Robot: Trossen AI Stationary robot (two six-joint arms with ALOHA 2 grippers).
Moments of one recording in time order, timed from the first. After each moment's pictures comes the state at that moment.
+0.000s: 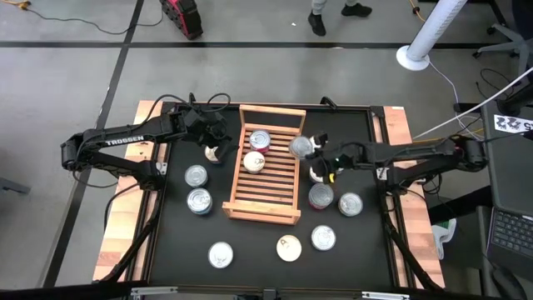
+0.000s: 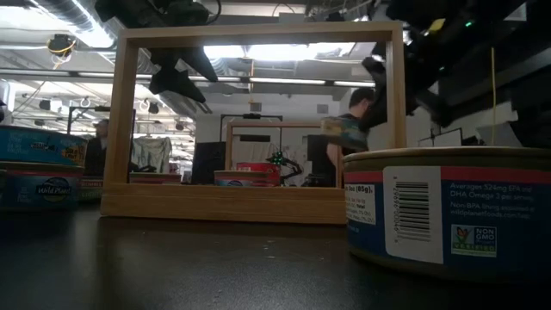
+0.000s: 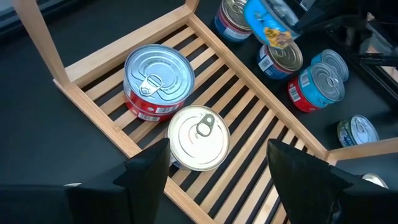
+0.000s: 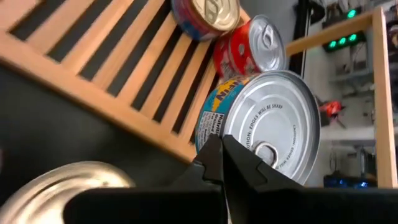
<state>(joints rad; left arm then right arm) 0.37 1.14 0.90 -0.51 0.08 -0.45 -0.10 1.21 0.70 -0.21 0.25 -0.78</state>
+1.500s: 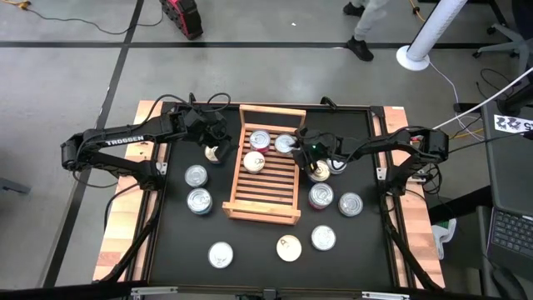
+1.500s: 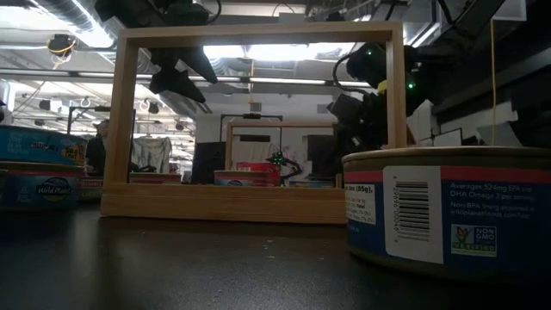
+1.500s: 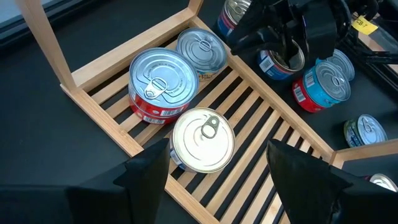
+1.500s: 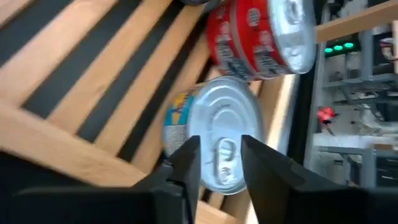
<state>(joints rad) 0.37 1.14 0.90 -0.51 0.06 -0.43 -0.28 1.59 0.71 0.21 0.15 -0.98</state>
